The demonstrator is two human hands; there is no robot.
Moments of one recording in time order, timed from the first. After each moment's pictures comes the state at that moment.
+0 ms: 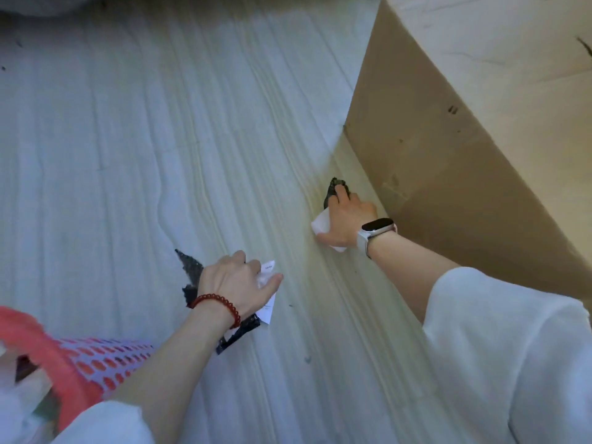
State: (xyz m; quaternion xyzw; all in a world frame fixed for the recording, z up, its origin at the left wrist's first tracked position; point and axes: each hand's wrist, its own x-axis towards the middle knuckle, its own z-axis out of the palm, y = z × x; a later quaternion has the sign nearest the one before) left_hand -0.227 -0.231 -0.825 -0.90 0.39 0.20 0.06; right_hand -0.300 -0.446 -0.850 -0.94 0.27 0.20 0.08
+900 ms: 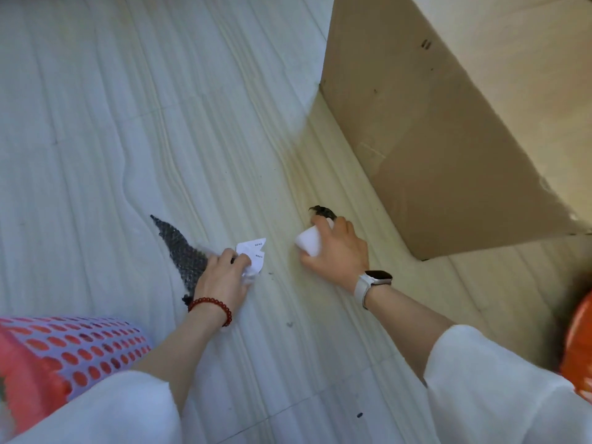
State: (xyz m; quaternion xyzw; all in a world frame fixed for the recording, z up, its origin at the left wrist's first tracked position) left_hand -0.259 -0.202 -0.886 -0.88 0.39 0.25 -0.03; right_hand -0.384 -0.368 -0.876 -0.88 0.40 0.10 0.24
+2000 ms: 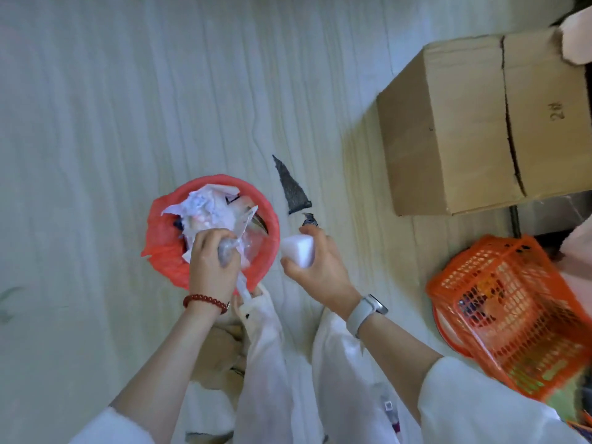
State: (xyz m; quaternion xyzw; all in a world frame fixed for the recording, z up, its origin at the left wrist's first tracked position) left_hand -0.267 0.003 -0.481 -0.90 0.10 0.22 -0.36; right_hand -0.366 -0.142 -0.472 -0.75 0.40 0.18 0.50
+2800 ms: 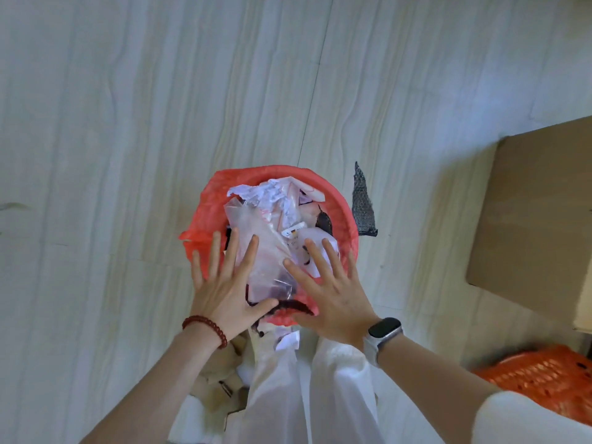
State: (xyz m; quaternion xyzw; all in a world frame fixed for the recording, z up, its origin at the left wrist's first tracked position) left_hand -0.255 0.106 -0.614 -0.94 0.17 0.30 -0.09; right_hand -0.313 -0.092 -0.623 -0.96 -0.09 0.21 0.19
